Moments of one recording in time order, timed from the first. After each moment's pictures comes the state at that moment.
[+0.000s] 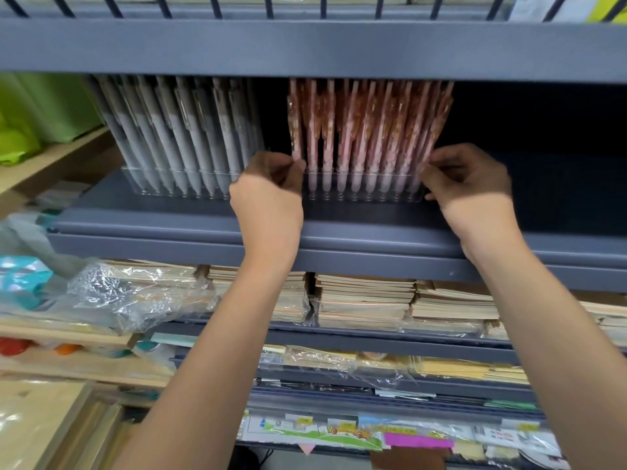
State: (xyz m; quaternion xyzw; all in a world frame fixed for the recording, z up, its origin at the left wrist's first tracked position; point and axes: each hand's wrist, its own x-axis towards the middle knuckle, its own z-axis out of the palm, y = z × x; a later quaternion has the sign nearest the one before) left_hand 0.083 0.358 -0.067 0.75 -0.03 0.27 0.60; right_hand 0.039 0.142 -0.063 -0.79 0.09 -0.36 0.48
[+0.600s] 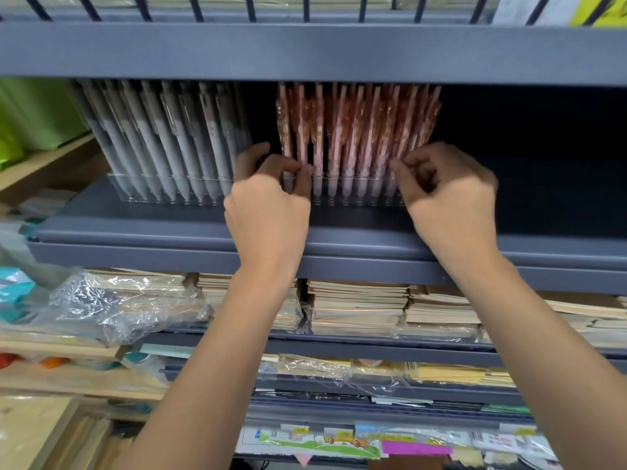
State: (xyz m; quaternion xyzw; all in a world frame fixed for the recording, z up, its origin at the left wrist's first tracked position) left_hand 0.071 0.351 -0.068 0.81 -0.09 0.32 0.49; right_hand 0.027 0.165 -0.057 -0.84 0.00 -0.49 0.22
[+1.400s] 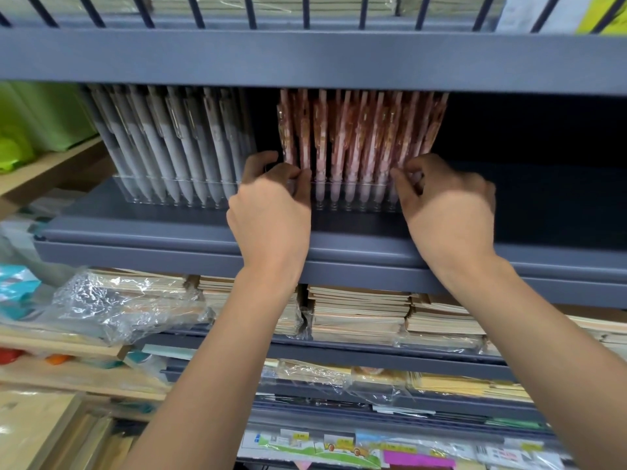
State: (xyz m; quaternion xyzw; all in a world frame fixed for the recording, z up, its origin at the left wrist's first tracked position) left_hand 0.073 0.348 -0.064 0.85 -0.05 0.38 0.37; right_hand 0.032 0.172 -0.055 -0.91 0.10 -0.38 0.09
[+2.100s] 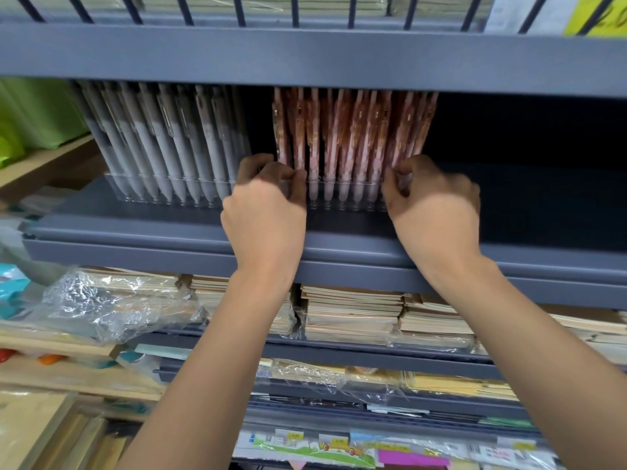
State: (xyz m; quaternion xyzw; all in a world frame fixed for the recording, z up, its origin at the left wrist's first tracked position) left_hand 0.071 0.345 -0.068 0.84 -0.05 0.37 0.39; right_hand 0.031 0.179 -0.053 -0.91 0.12 -0.37 0.12
